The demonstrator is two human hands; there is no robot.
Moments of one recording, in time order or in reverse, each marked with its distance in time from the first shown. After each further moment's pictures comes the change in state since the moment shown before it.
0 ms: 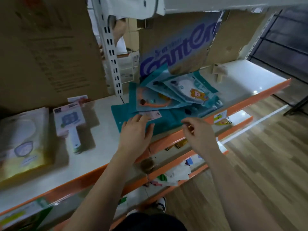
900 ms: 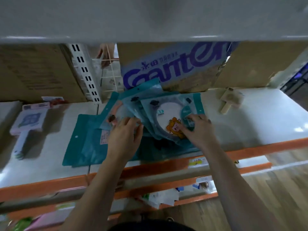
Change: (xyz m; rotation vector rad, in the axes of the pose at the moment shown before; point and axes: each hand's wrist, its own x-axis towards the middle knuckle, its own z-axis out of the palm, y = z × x) left_hand 0.113 0.083 0.087 0.108 0.197 -0.277; right_hand 0.197 0.167 -0.025 -0.121 -0.240 -0.035
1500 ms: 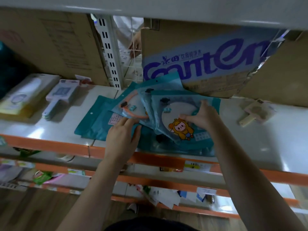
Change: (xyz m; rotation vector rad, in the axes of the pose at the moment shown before) left_hand -0.050 0.032 0.001 0.044 0.122 -0.223; right_hand 0.068 -0.012 -0.018 0.132 -0.303 -0.020
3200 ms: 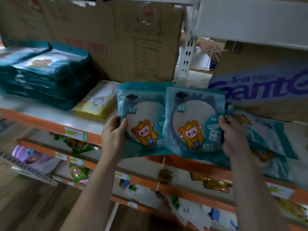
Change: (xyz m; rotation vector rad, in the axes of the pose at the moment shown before) left_hand -0.020 -0.185 -0.137 -0.890 0.307 -0.598; right_hand -0.090 -0.153 0.089 1.150 -0.012 -0.053
